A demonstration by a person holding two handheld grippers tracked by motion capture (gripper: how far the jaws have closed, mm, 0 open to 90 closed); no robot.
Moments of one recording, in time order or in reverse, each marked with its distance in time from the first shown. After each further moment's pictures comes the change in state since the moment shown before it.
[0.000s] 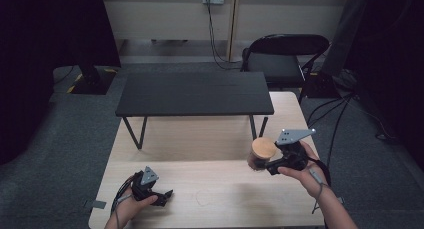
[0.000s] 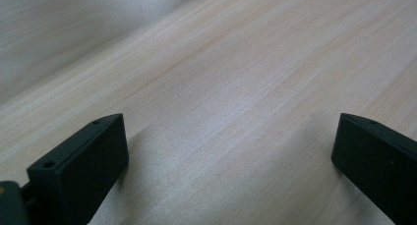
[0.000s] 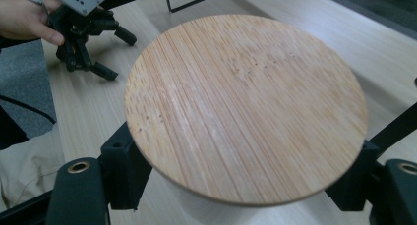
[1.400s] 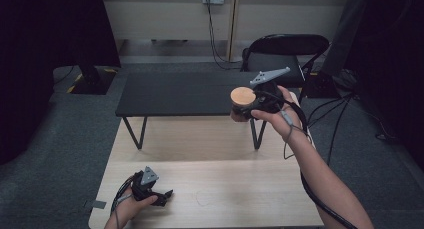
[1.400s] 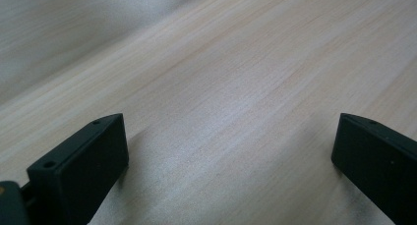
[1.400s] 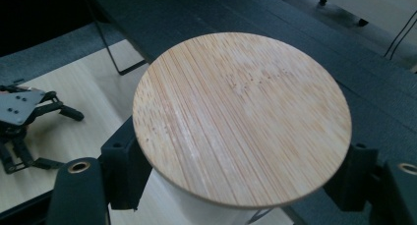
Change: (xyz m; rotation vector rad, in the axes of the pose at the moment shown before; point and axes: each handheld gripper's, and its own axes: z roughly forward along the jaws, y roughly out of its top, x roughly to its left) left arm 0.000 -0.001 0.000 -0.006 0.001 0.001; right arm -0.011 0.155 0.025 0.024 -0.160 0.004
